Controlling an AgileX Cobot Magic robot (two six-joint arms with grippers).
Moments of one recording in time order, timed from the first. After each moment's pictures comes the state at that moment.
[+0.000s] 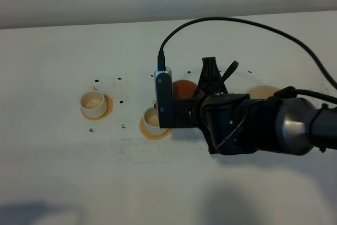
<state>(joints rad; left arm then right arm) 0.04 0.06 -0.45 -0.05 1.06 0.00 0.83 1.85 -1.06 -1.11 0.59 0.15</state>
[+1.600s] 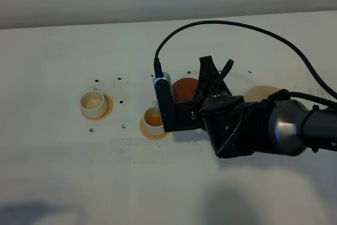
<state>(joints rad) 0.04 0.06 -0.45 -0.05 1.06 0.00 0.83 1.87 -1.06 -1.23 0.64 0.14</state>
